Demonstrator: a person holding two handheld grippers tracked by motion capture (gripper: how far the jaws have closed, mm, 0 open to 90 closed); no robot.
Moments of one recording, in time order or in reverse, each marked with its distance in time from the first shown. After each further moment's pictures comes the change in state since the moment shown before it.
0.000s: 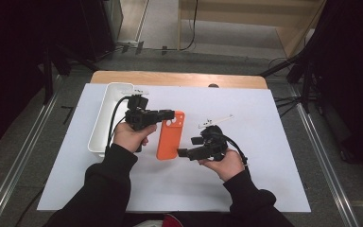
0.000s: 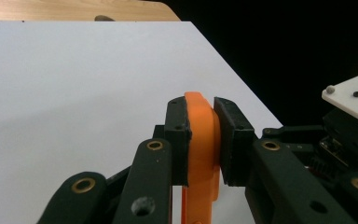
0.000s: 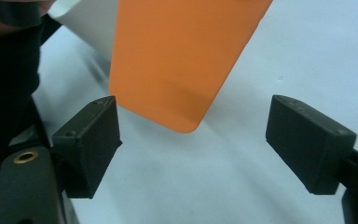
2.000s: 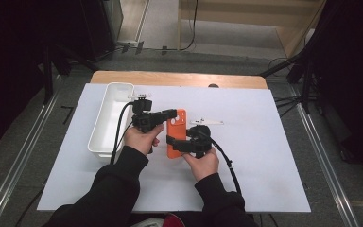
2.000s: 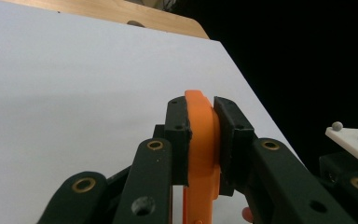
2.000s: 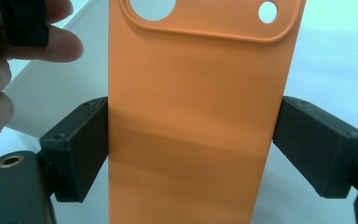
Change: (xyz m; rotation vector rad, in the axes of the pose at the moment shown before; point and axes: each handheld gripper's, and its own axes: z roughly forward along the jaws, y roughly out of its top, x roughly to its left) left arm 0.004 -0.013 0.026 -0.096 0.106 -0.144; right arm 0.004 0.003 0.052 -0.244 -0.185 0.180
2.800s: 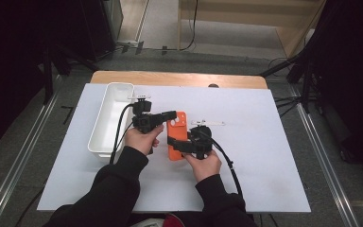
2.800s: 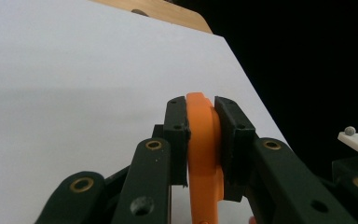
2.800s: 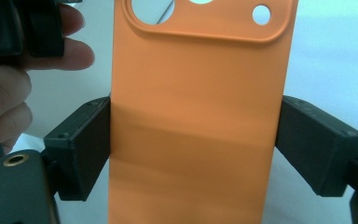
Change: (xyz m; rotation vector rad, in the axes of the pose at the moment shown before) left arm 0.011 -0.004 0.006 0.025 -0.005 -0.051; right arm -0.001 -0.003 -0.002 0.027 -0.005 0.065
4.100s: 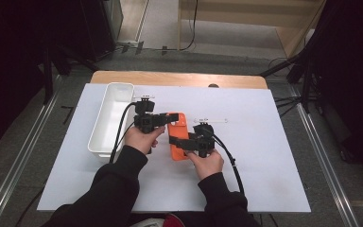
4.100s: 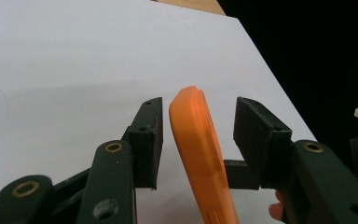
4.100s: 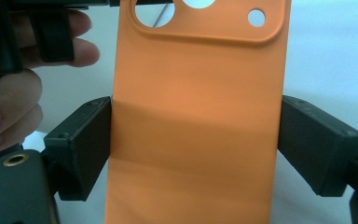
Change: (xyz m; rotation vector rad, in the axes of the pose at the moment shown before) left arm 0.000 0.002 0.006 0.061 0.051 0.051; right arm -0.010 0.005 -0.002 0.050 0.050 0.051
